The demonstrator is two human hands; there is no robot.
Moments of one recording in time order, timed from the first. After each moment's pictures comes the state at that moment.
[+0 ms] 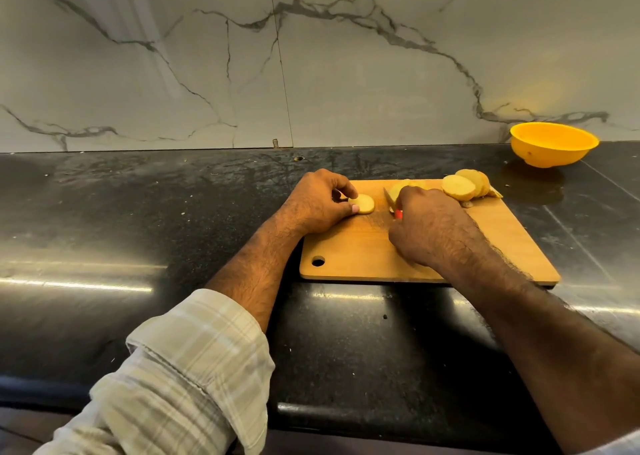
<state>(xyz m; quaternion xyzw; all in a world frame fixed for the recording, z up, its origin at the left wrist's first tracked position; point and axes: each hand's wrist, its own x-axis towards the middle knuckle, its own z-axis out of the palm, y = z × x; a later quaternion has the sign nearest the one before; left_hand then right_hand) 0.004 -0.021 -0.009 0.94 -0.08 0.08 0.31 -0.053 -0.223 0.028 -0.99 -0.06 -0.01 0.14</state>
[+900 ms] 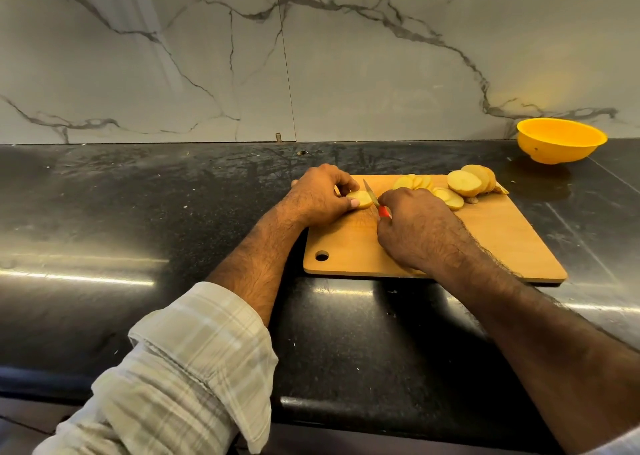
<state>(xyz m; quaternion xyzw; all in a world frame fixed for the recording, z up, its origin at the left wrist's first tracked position) 0.011 -0.017 -0.009 0.95 -0.07 0.05 0.29 -0.056 -0.206 0.023 -0.98 -0.10 0.00 0.14</state>
